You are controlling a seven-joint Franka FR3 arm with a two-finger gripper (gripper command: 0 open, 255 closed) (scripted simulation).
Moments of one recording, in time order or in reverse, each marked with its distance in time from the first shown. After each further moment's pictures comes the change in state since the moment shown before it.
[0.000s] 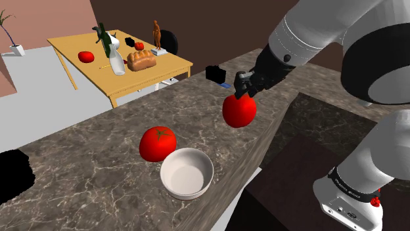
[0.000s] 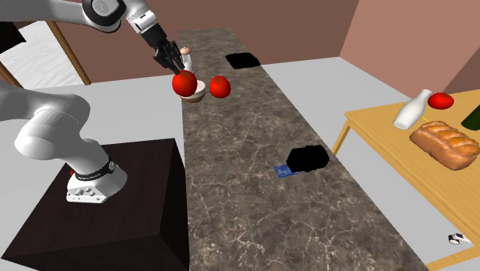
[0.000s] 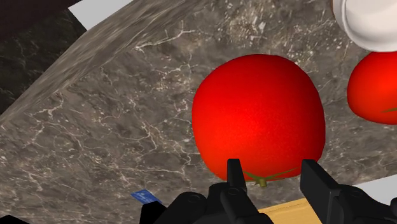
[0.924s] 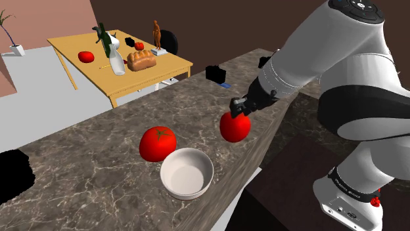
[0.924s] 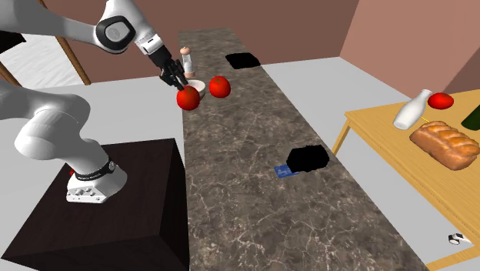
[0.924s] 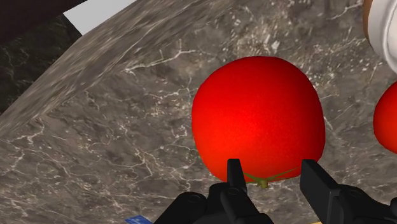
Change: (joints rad) arm -0.001 0.039 0.077 -0.151 0.021 0.187 0.049
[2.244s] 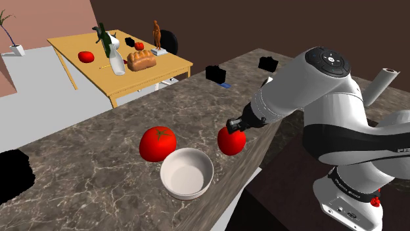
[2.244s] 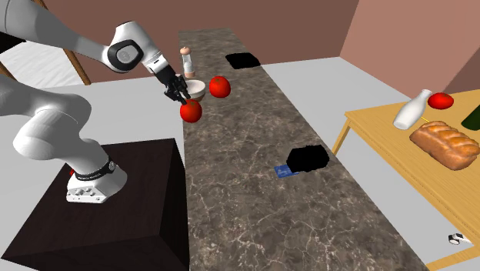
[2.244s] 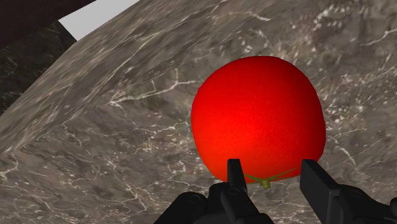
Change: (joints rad) arm -0.044 0.093 0.118 -0.115 0.000 0.212 0.074
